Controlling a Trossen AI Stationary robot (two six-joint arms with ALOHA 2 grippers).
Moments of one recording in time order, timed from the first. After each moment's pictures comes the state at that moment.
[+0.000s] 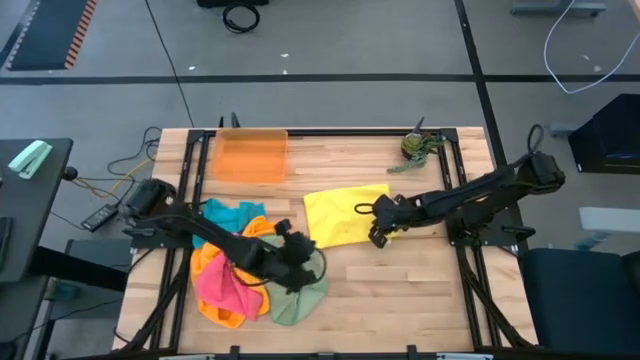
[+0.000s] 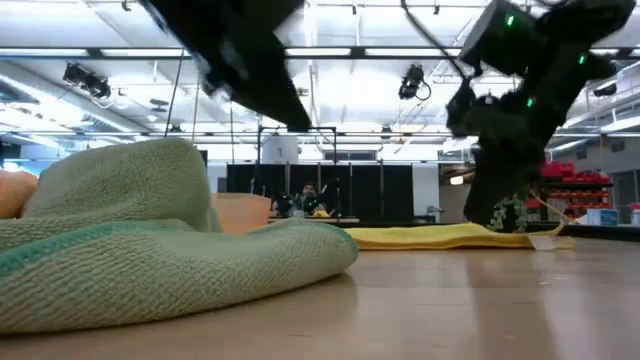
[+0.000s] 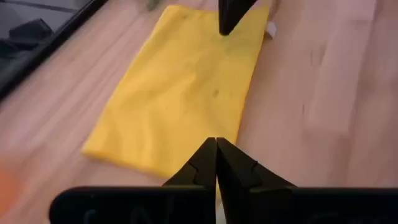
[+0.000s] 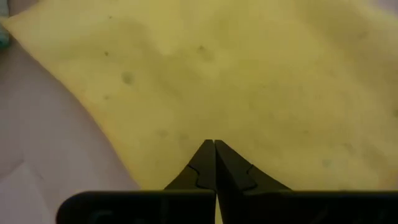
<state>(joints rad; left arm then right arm) -0.44 1.80 1.15 -0.30 -0.79 -0.58 0.11 1.35 0.57 -0.26 0.26 0.75</state>
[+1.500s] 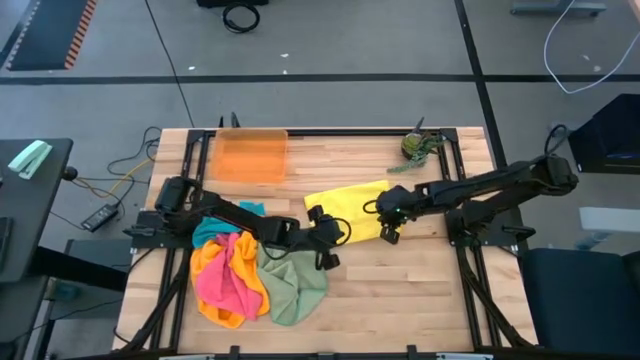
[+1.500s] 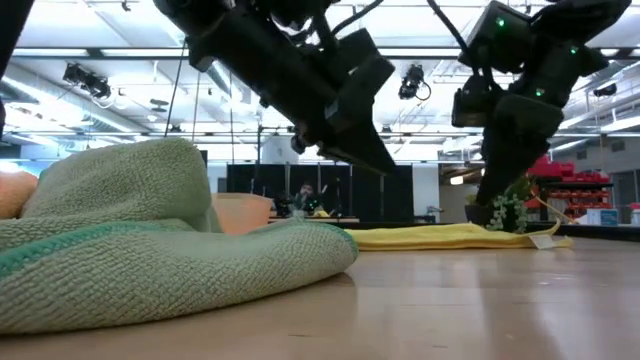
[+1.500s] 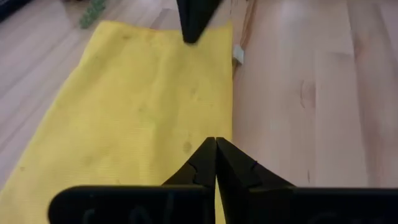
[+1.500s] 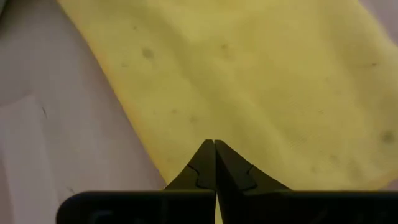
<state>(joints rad) -0.21 1.95 1.15 0.16 -0.44 -0.28 0.00 1.24 0.56 -0.35 0.08 0.39</state>
